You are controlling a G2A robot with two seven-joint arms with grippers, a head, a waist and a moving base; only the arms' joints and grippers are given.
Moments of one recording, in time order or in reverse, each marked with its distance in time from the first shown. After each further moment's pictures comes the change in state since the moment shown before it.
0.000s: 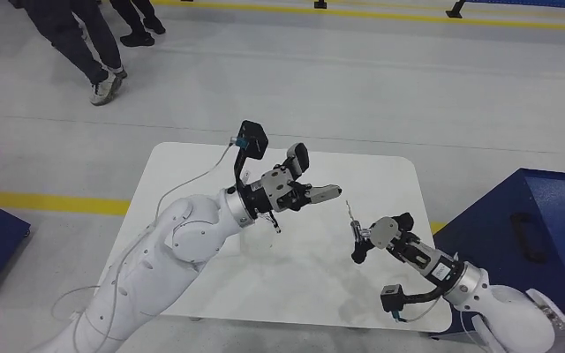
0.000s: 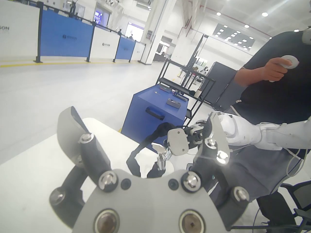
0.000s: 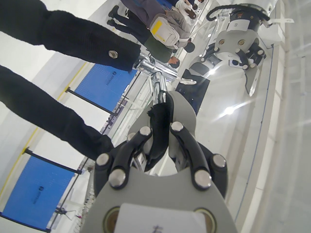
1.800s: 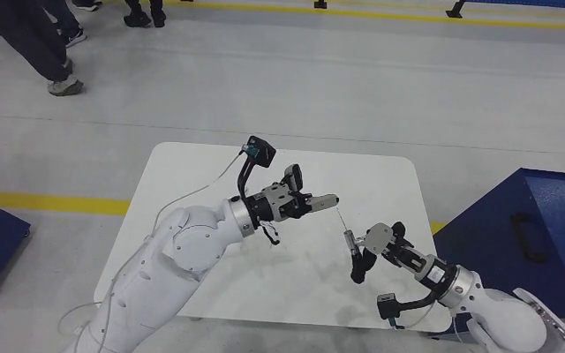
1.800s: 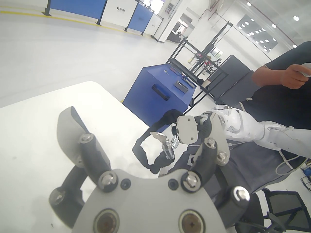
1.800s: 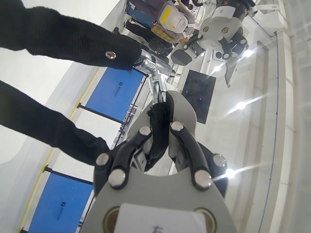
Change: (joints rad) left arm 0.105 -0.036 -0.078 -0.058 -0.038 0.194 -0.235; right arm 0.018 0.080 -0.093 0.049 0.205 0.032 0.002
